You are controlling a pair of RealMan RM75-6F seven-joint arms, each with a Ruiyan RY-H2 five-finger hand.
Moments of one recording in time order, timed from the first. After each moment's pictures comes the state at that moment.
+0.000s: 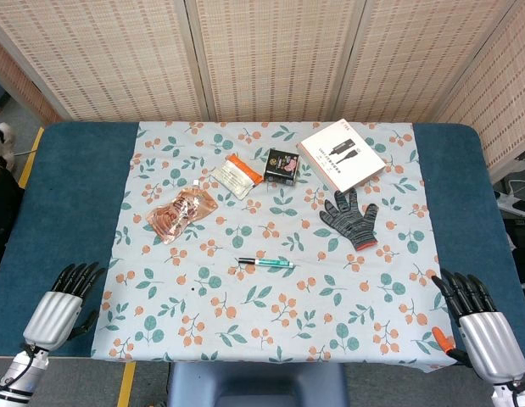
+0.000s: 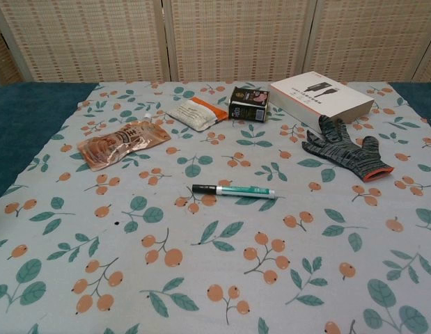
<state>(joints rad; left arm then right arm) -0.19 -1.23 0.06 -1.49 1.62 1.38 0.10 -0.04 -1.00 -0.08 -1.83 -1.73 1.54 -0.14</state>
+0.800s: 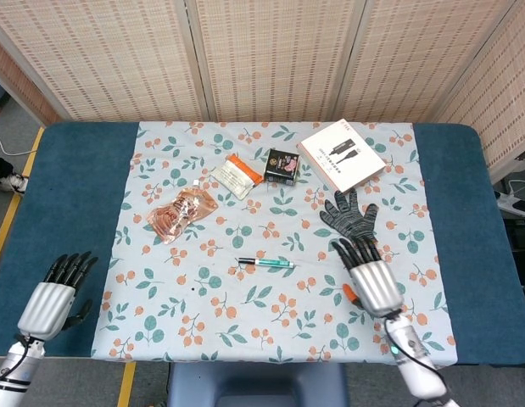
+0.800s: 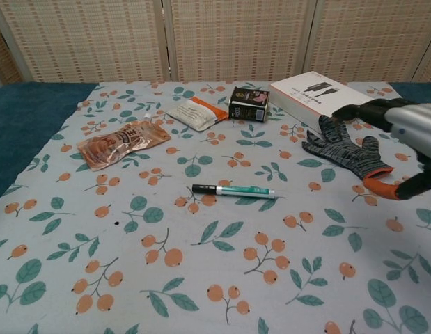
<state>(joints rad) -0.20 -1.25 0.02 -1.42 1.58 1.38 0.04 0.31 -1.51 0.18 -1.75 -1.37 1.14 -0.63</state>
